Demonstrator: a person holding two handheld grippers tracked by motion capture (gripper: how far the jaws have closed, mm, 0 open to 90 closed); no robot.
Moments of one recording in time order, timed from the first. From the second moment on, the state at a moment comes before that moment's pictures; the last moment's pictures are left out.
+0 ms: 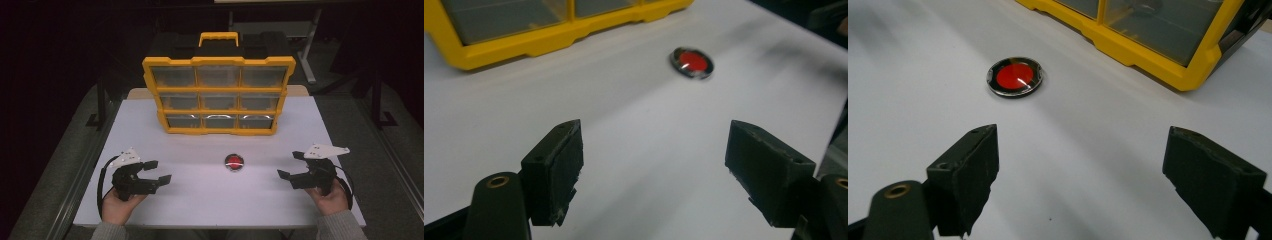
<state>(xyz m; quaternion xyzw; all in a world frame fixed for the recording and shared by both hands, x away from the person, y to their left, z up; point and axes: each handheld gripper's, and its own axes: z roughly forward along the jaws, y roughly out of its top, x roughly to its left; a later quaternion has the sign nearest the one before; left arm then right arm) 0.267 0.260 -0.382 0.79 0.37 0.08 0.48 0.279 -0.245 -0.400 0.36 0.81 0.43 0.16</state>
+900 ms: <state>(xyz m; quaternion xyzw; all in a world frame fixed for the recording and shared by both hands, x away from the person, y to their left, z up) 0.335 0.198 -0.358 0.72 0.41 -0.01 0.56 0.282 -0.249 -0.398 0.35 0.81 0.44 0.16</state>
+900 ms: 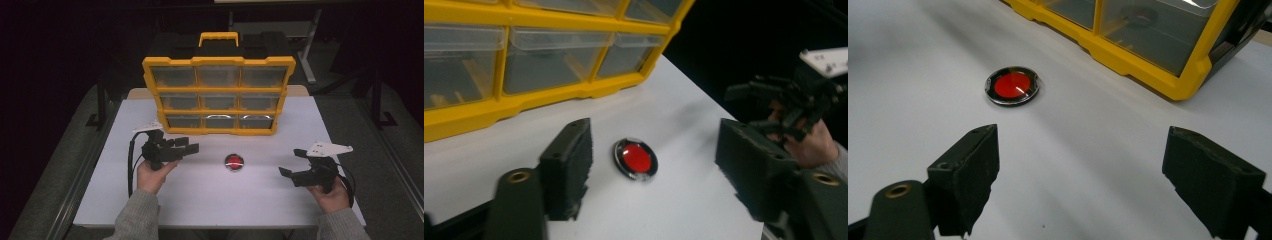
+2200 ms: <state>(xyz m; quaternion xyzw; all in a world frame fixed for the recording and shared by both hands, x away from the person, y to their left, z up) 0.425 0.124 -0.338 0.55 0.55 -0.05 0.62 0.285 -0.249 -0.402 0.34 0.81 0.45 0.15</state>
